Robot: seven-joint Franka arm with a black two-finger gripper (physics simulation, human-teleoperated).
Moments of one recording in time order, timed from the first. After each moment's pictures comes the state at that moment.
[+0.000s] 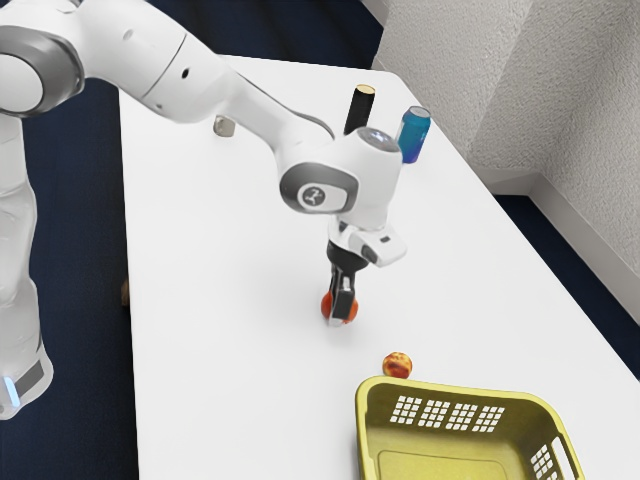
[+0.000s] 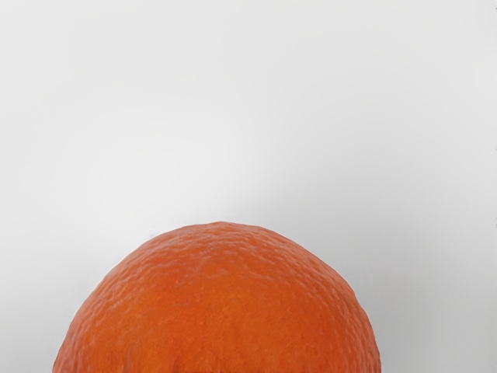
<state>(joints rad) -0.06 0.00 -0.14 -2.11 -0.06 2.15 0.13</state>
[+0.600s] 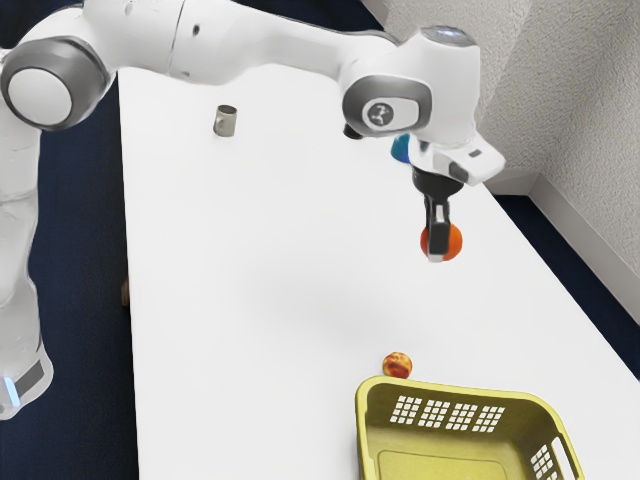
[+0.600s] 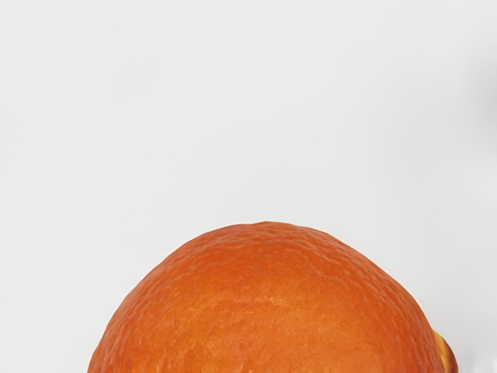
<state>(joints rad) -0.15 0.13 -0.18 -1.52 0.03 1.94 0.11</state>
